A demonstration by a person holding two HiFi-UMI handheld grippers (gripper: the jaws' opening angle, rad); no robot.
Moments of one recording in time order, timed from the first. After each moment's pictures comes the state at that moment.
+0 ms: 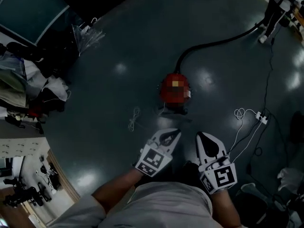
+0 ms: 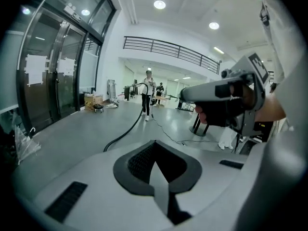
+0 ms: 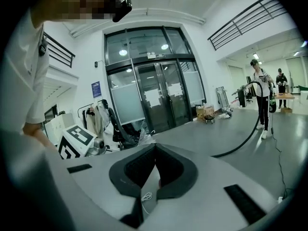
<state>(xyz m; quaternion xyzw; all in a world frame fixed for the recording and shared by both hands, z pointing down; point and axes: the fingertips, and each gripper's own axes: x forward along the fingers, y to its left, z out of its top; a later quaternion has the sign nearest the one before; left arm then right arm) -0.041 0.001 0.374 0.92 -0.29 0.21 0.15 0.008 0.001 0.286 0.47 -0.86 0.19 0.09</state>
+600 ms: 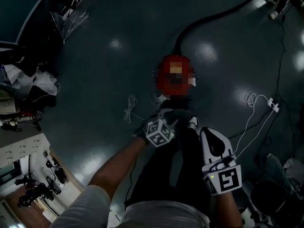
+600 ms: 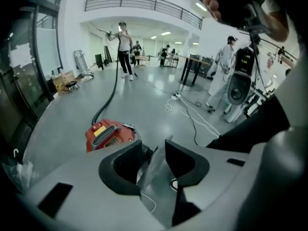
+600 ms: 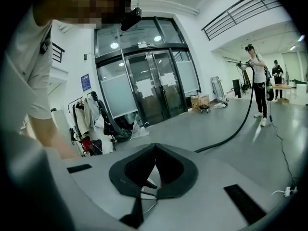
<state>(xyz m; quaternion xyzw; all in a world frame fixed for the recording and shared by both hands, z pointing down) -0.051 -0.082 0.743 0.88 -0.13 0.45 0.12 0.017 -0.101 0.459 0.49 -0.84 0.22 0.10</state>
